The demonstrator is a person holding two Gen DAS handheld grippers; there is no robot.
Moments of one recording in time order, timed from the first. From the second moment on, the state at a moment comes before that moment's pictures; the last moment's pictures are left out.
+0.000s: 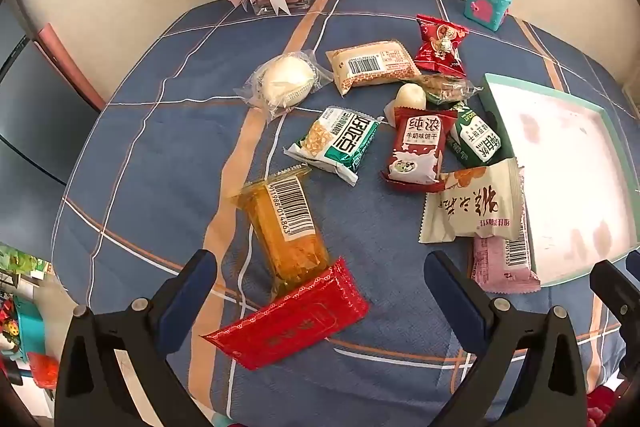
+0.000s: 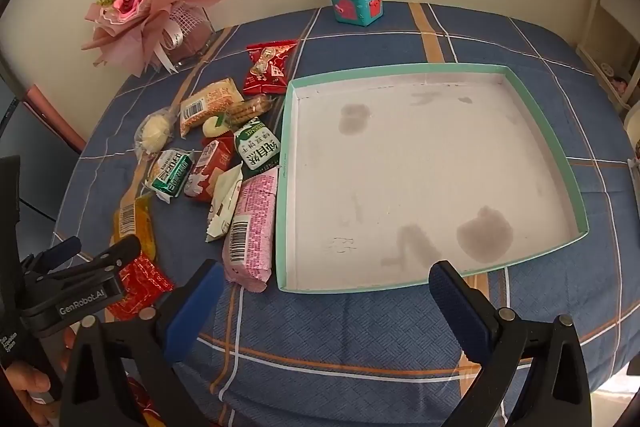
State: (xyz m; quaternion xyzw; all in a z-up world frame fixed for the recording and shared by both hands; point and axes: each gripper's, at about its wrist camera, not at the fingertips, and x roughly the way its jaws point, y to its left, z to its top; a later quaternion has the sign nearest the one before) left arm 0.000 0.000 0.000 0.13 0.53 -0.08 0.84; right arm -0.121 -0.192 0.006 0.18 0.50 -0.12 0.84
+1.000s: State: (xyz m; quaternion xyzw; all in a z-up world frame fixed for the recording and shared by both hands) left arm 0.002 0.010 -0.008 0.09 0.51 -0.10 0.85; right arm -0.113 -0.186 0.002 0.17 0.51 -0.12 0.84
